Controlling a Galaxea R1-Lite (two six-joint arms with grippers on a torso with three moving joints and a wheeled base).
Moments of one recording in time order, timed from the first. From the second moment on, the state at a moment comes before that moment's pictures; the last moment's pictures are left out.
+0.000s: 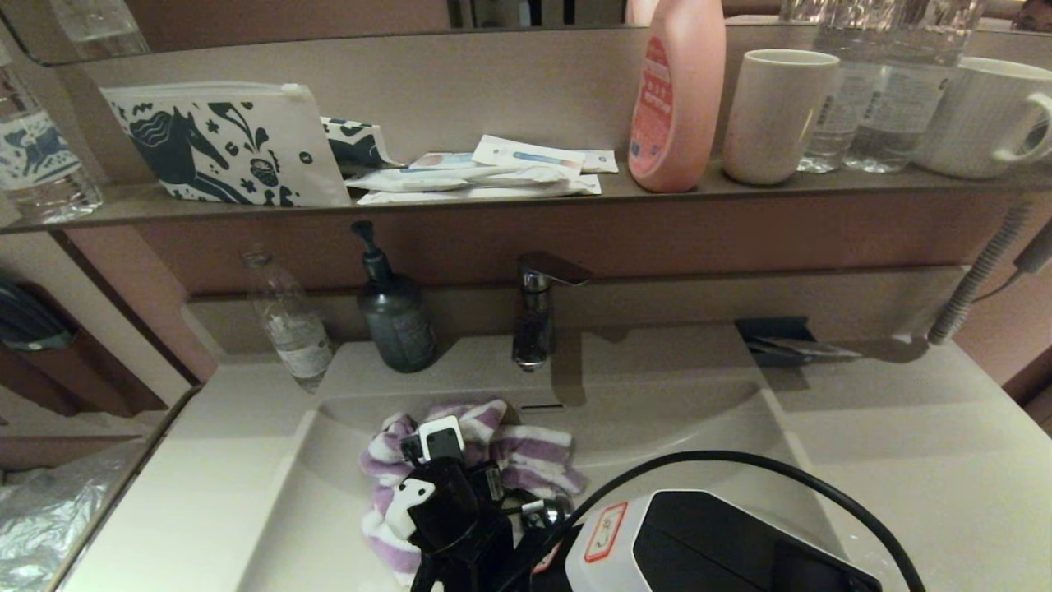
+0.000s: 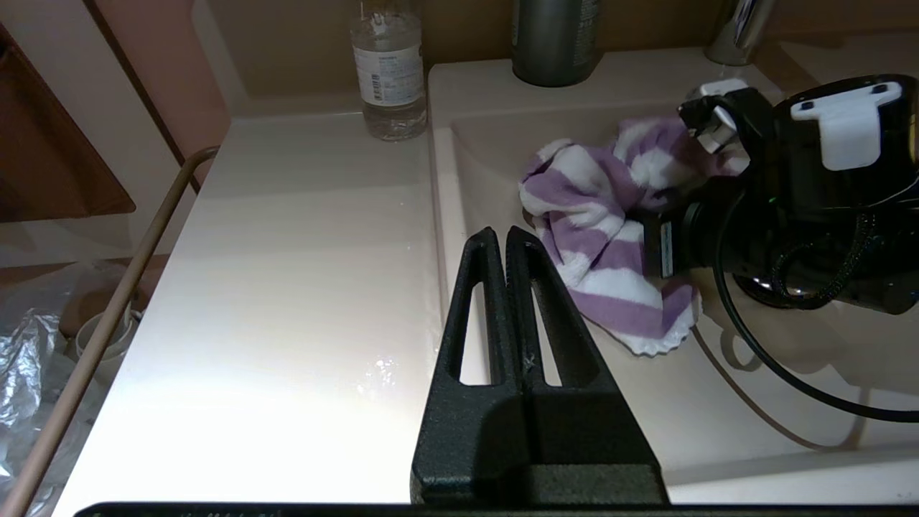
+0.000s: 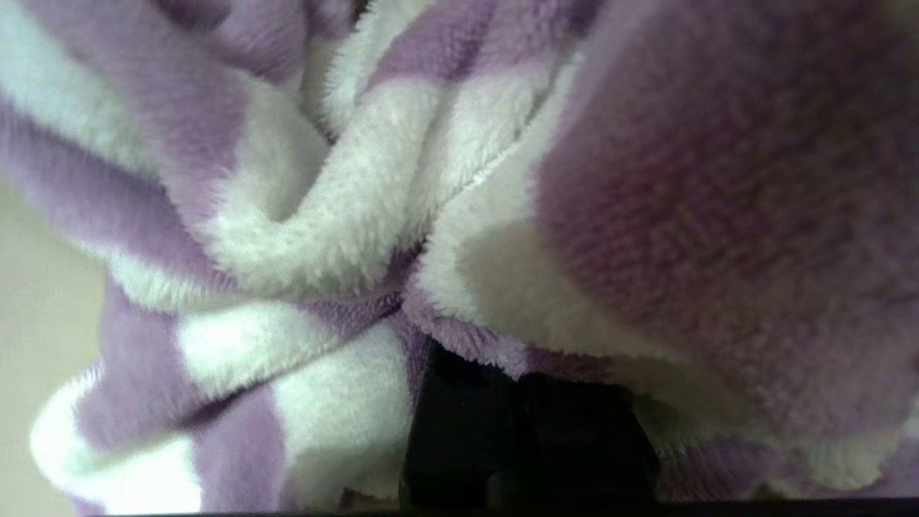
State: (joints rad) left arm 0.00 0.00 0.00 -0.03 -0.02 0.05; right arm 1.04 2.70 -1.80 -0.54 -0.60 0.24
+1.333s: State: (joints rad) left arm 0.00 0.00 0.00 -0.03 -0.02 0.04; right arm 0.77 2.44 -1.13 -0.87 -0.64 0.11
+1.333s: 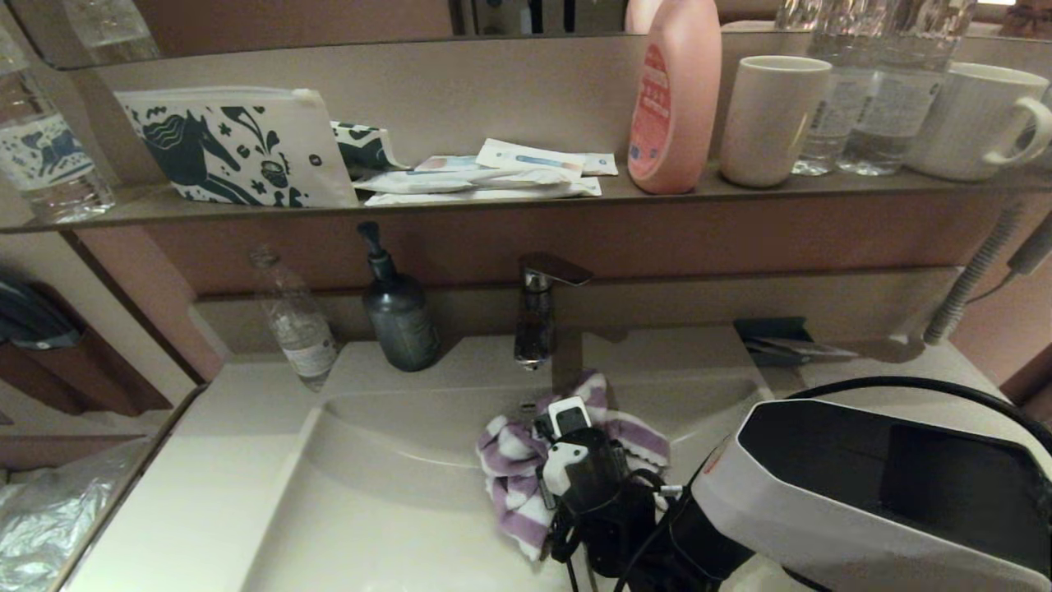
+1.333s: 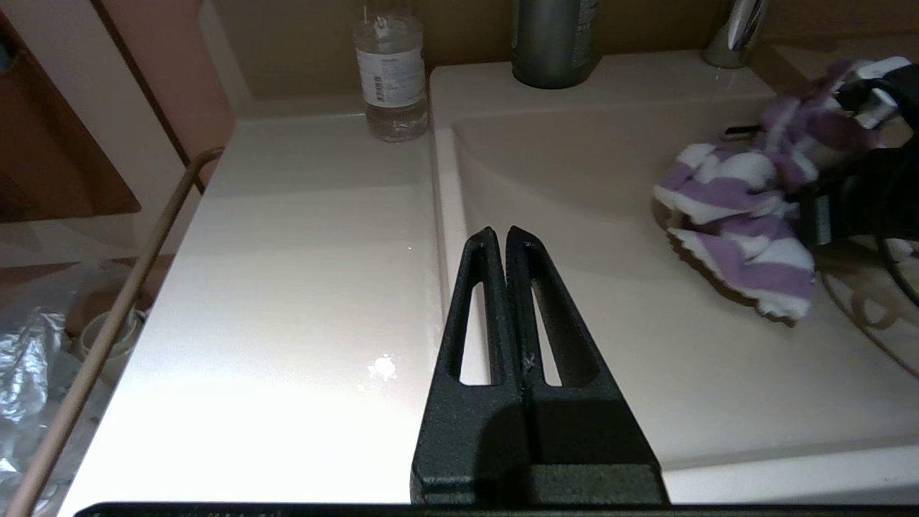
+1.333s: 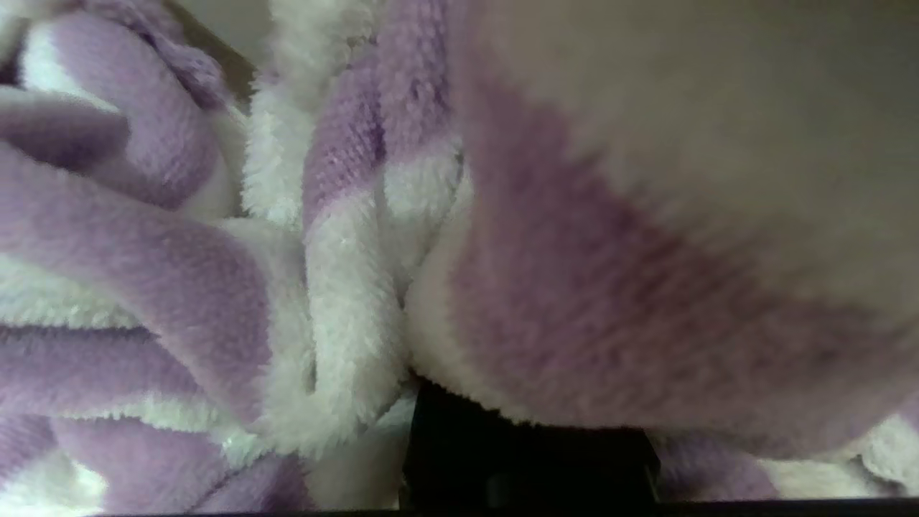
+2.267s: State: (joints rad) left arm 0.00 0.00 0.00 -0.03 -0.01 0.05; right arm 0.52 2.23 -0.78 -0.99 -0.64 0.07
